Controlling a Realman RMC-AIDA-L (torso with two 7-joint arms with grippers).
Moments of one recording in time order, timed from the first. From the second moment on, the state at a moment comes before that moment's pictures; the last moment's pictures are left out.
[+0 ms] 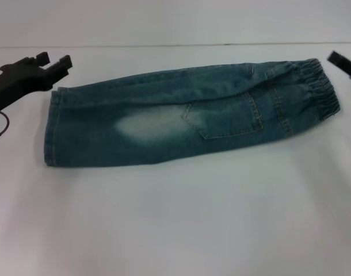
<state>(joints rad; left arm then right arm) -0.49 -2.17 0.57 0.75 1.79 1.07 -1.46 0.50 2.07 -0.46 -0.42 -1.58 -0.97 1.58</state>
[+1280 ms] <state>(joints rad) -0.45 -2.18 0.58 0.67 1.73 1.18 -1.37 0.62 1.99 -0.59 -0.41 -1.94 -0.87 1.97</state>
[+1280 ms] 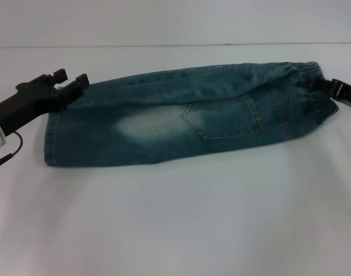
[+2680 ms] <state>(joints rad) -0.57 -2.18 0.60 0.27 1.47 1.33 -0.99 0.56 1.99 -0.63 -0.55 -1.95 -1.23 2.11</state>
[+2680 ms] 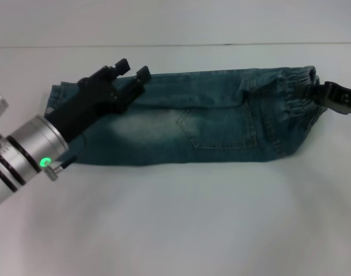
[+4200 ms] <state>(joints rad) -0.69 -2.18 0.37 -0.33 1.42 1.13 -0.02 0.82 1.98 -0.59 -0.72 -1.85 -1.64 2.31</state>
